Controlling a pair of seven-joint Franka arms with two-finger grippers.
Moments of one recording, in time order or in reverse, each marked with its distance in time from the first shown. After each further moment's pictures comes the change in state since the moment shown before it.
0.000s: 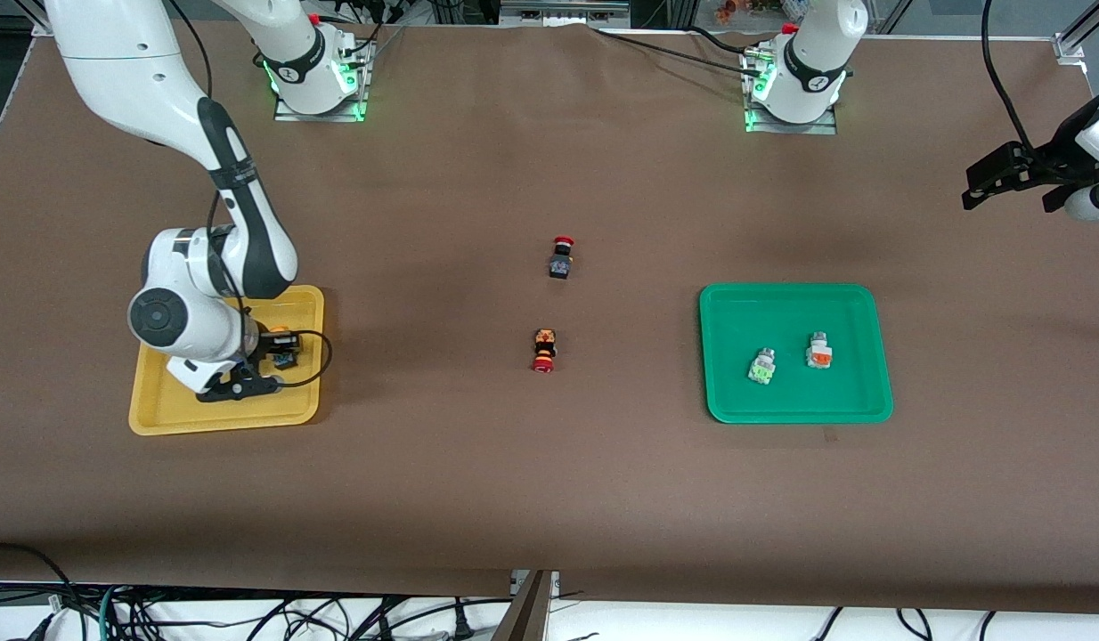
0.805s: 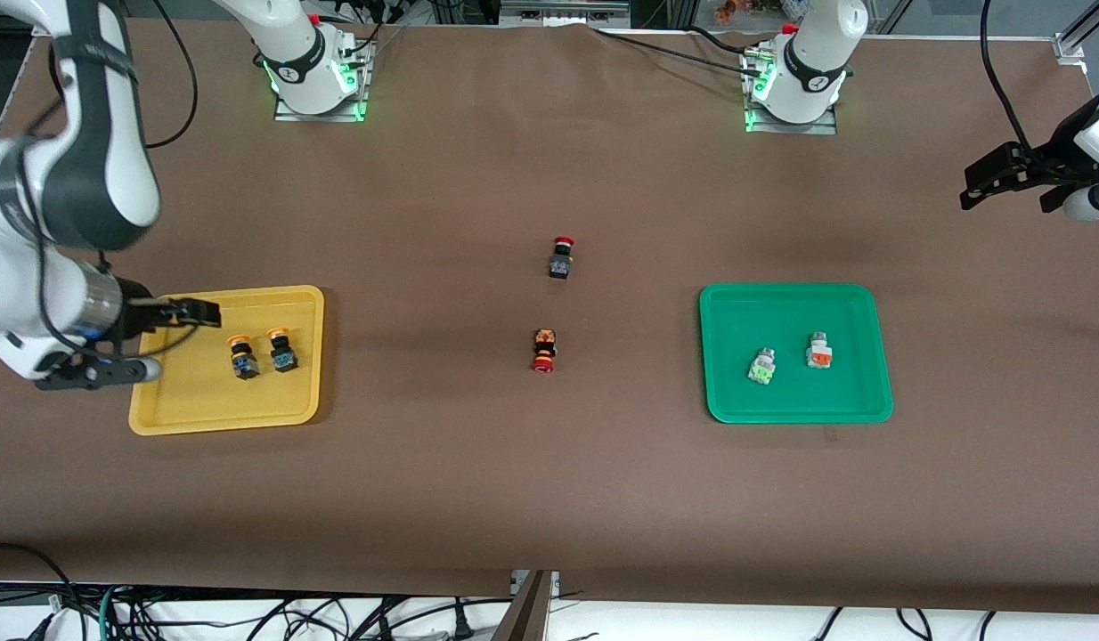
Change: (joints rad) left arm 0.000 0.001 0.000 -0.001 -0.007 0.000 0.000; right arm -0.031 -0.220 -0.008 0.384 0.017 -0.652 0.002
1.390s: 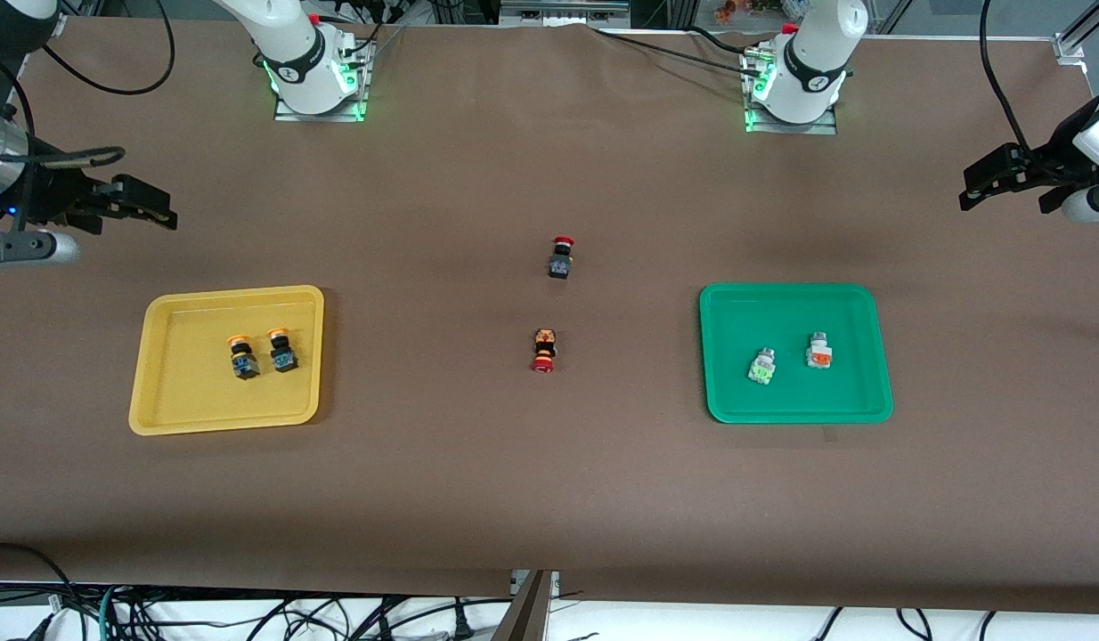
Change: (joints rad) left arm 0.000 0.002 0.000 0.000 -0.001 0.000 0.000; right arm -0.012 -0.265 0.035 -0.055 -0.011 -0.169 0.081
